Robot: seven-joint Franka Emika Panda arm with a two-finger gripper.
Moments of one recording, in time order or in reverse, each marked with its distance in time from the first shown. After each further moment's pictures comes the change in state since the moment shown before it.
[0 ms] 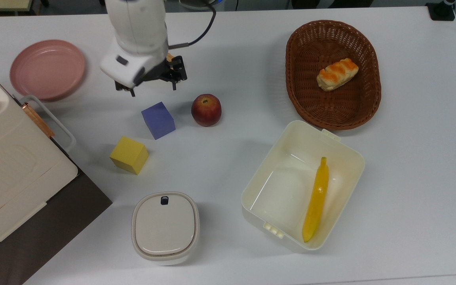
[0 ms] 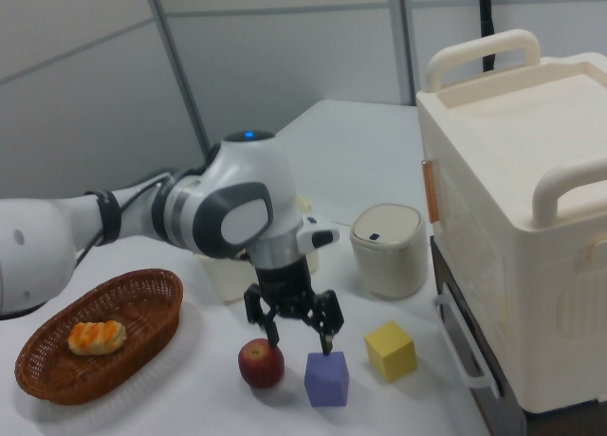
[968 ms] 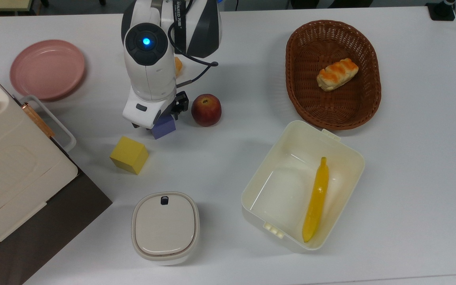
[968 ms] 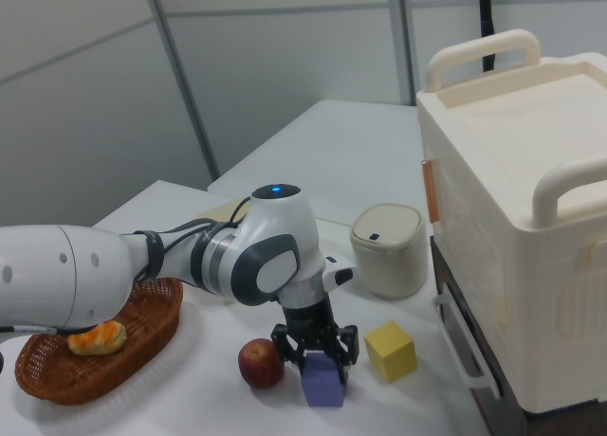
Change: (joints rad) arm 0.002 0.160 0.000 -0.031 -0.014 0.211 -0.104
